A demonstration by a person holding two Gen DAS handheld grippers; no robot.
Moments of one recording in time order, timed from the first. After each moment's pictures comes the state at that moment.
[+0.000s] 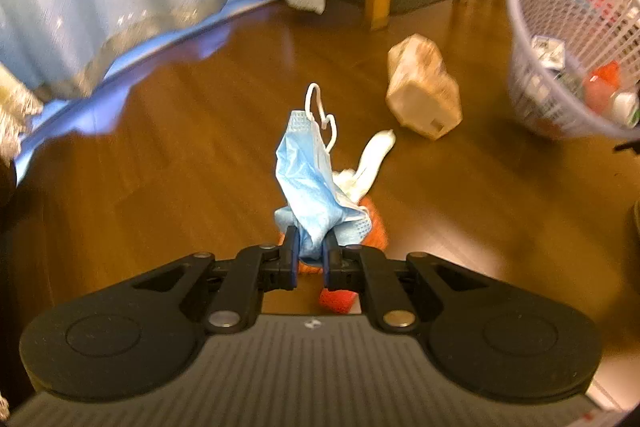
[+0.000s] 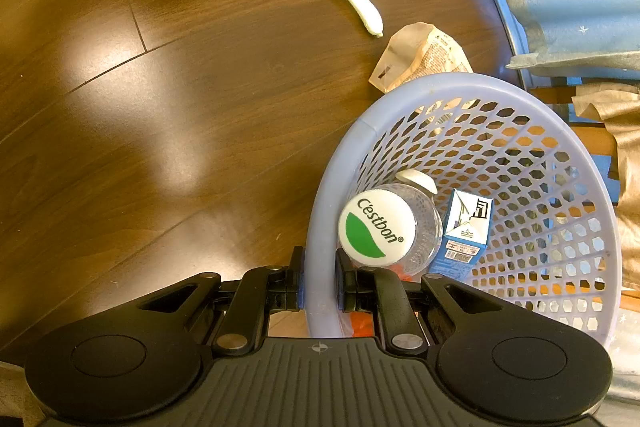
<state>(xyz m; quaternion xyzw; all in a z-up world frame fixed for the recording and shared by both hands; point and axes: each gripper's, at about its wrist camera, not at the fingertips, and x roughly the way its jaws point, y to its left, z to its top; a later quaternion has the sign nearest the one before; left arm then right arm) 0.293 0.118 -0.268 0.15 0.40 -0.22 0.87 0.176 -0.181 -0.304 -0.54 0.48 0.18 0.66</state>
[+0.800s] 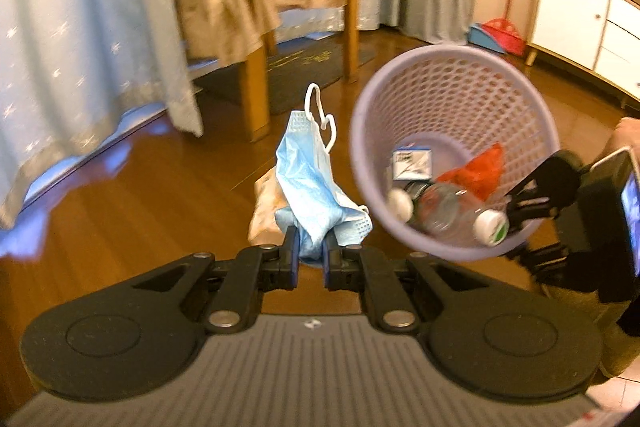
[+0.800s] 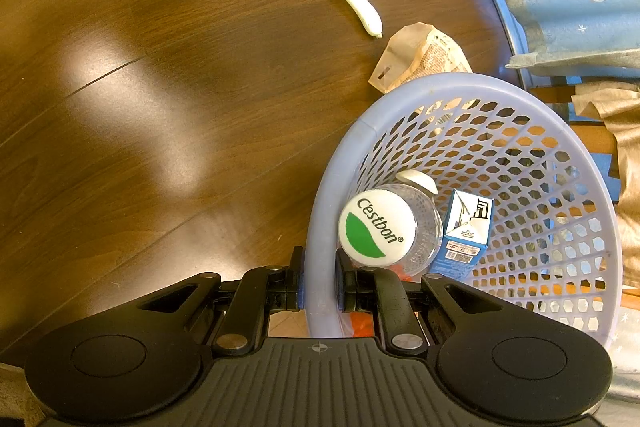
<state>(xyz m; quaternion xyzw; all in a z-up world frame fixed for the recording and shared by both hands) 0.279 0.012 -0.182 0.14 0.31 -0.37 0.86 0.175 -0.180 -0.305 -0.54 0.48 0.18 0.67</state>
